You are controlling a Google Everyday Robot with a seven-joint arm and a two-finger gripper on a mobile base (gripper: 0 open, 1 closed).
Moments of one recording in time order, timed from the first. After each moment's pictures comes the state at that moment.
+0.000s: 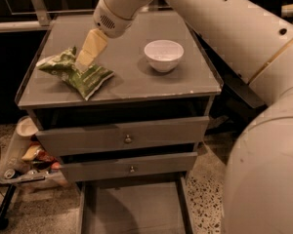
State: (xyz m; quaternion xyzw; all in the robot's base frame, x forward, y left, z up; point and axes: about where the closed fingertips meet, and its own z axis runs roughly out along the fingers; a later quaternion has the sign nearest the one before) arm 0.653 0.107 0.942 -0.55 0.78 0.15 0.28
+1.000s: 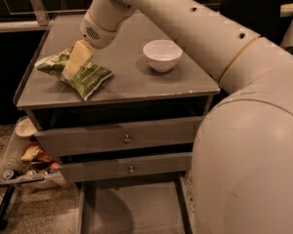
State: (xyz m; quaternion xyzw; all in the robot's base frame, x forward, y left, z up) arm 0.665 0.147 0.904 -0.54 0.78 0.18 0.25
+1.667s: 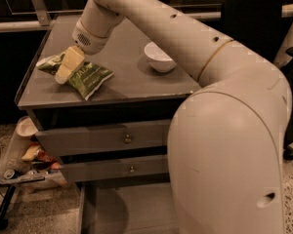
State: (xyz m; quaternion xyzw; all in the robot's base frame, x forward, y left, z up) arm 0.673 0.182 0.876 -0.54 0.79 0.20 0.22
